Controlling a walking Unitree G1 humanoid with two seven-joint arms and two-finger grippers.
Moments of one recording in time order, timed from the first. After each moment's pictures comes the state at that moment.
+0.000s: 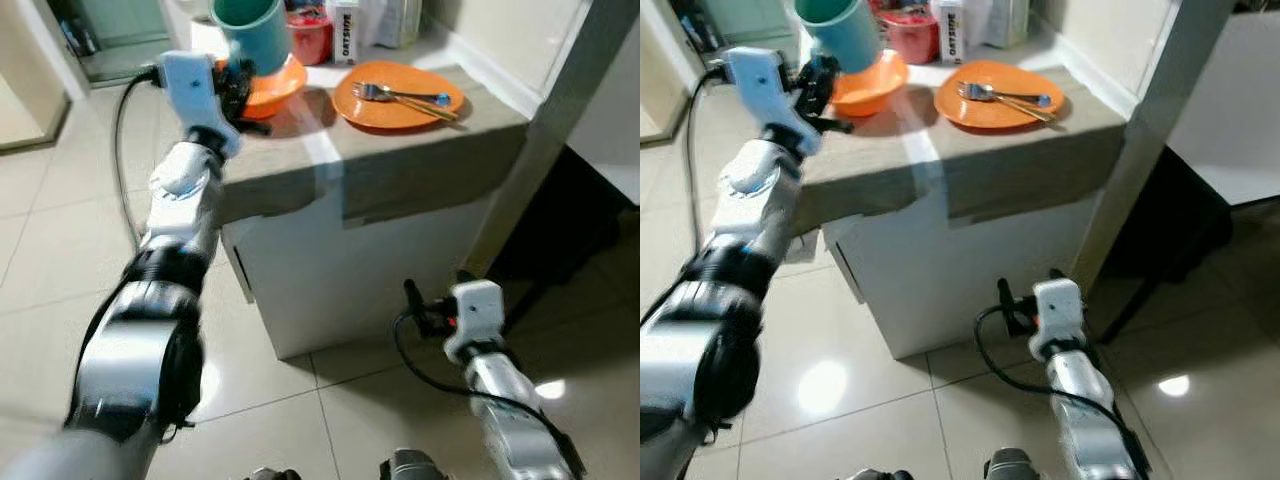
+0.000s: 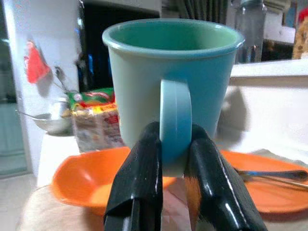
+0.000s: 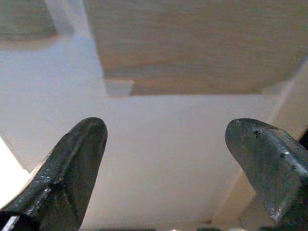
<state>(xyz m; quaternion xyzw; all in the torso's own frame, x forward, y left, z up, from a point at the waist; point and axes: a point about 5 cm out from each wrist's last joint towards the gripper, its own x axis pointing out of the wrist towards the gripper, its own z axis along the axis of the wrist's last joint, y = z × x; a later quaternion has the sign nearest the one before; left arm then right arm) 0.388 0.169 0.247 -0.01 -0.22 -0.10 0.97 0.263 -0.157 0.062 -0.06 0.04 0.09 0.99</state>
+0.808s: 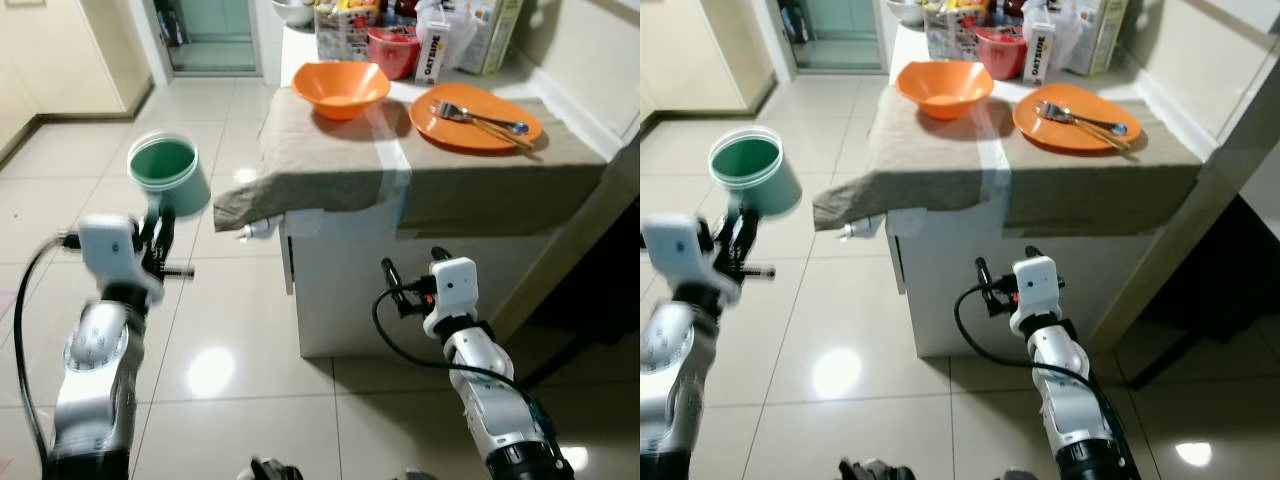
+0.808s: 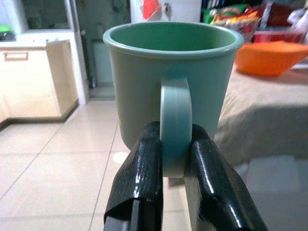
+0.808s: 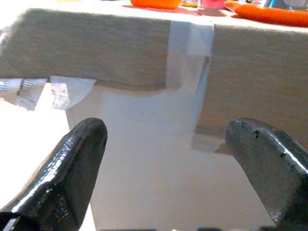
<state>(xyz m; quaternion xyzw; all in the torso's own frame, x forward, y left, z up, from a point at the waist) 0.265 0.233 0.134 0.02 -0.05 0.00 1.00 0.283 -0.139 0.072 -0.05 0.00 0.12 0.99</state>
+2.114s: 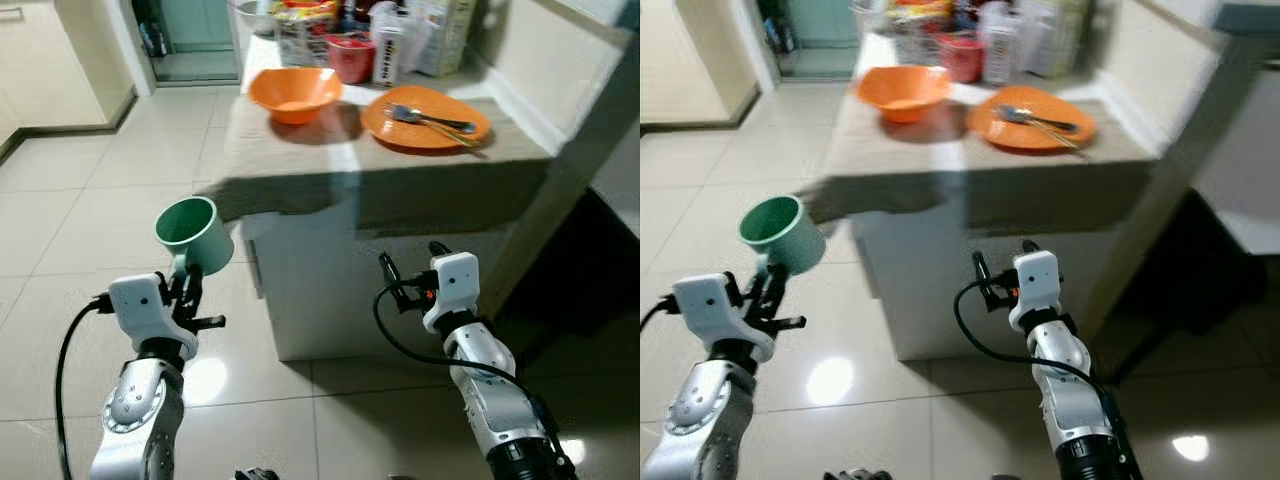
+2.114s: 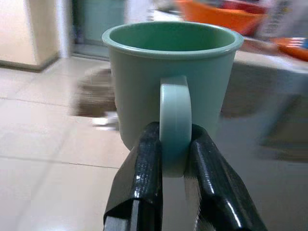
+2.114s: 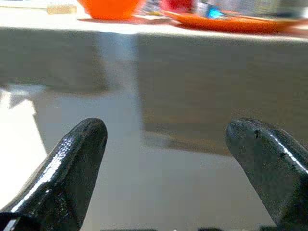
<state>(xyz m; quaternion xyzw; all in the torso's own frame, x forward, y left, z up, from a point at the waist) 0.232 0.185 0.105 -0.09 0.02 0.02 1.00 0.285 -0.143 0.074 -0.04 0.00 0.13 0.99</state>
